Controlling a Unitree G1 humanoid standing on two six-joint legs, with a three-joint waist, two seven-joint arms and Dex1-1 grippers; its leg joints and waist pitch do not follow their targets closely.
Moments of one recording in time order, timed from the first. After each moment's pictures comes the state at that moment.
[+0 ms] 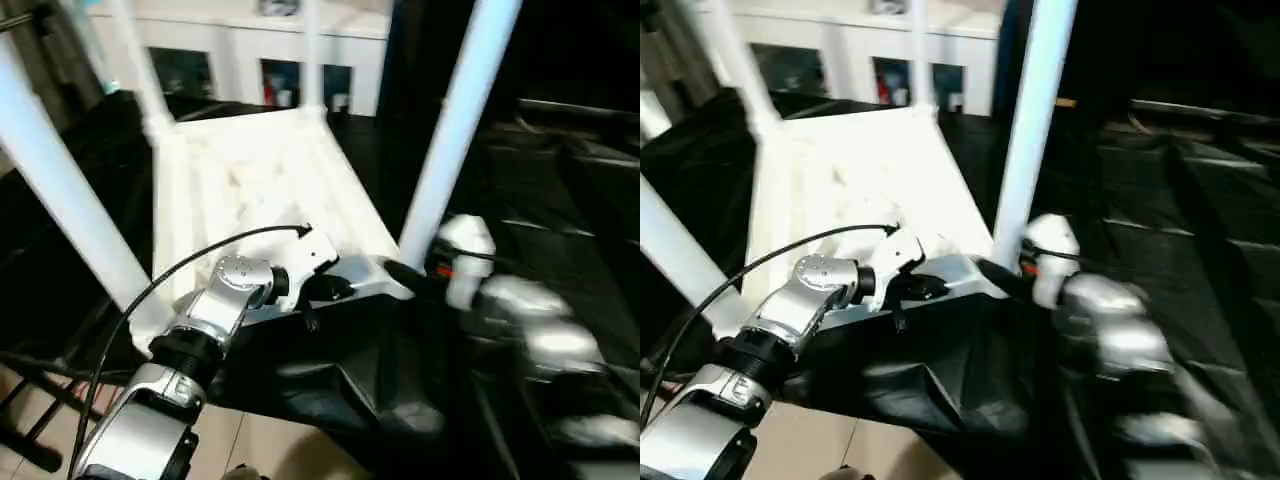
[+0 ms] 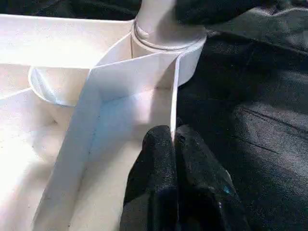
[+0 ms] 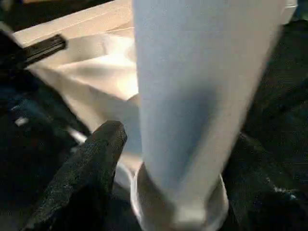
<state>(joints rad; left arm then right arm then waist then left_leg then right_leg) -0.64 0.18 -0.26 0.67 0.06 0.14 -0.98 -0.42 -0.36 -0.01 0.47 0.17 0.15 0.95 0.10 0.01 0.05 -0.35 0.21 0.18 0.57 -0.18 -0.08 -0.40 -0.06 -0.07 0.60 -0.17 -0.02</state>
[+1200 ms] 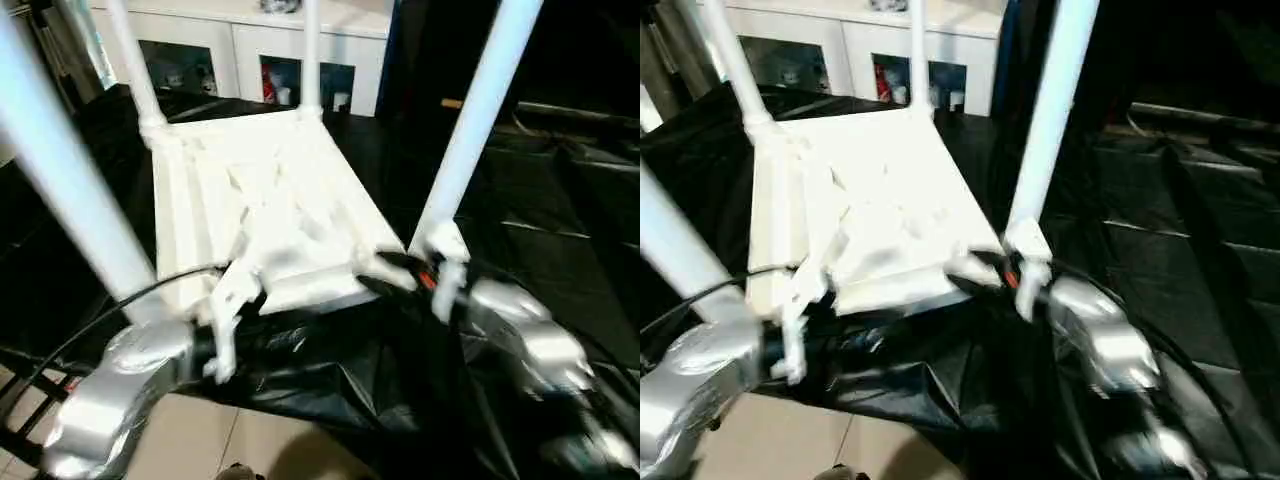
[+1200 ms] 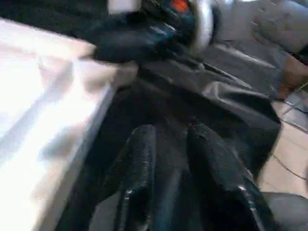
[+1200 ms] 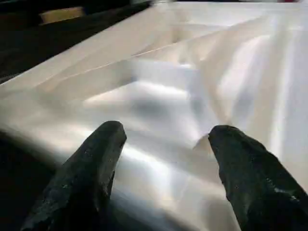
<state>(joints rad) -0.04 0.43 -0.08 -0.36 -0.33 0.66 -1.00 -0.45 -0.23 0.06 0.39 0.22 0.28 0.77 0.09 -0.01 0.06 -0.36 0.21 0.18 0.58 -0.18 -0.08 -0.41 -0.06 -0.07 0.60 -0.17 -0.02</state>
